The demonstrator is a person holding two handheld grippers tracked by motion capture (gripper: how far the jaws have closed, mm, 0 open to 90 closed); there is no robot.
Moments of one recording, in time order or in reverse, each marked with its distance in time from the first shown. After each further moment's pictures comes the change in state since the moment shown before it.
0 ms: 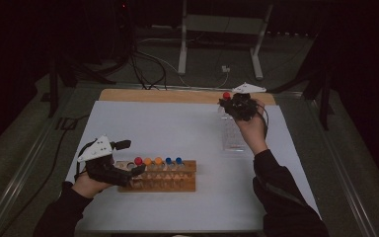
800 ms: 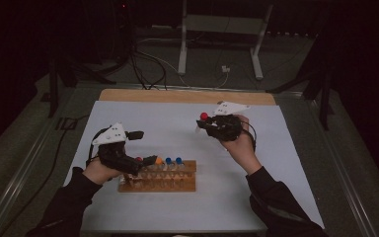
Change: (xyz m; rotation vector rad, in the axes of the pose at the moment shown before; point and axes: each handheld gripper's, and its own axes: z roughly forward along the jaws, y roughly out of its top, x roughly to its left) left arm 0.006 0.034 0.028 0.037 -0.067 0.023; right arm 0.075 -0.009 -0.025 -0.016 0.270 -0.139
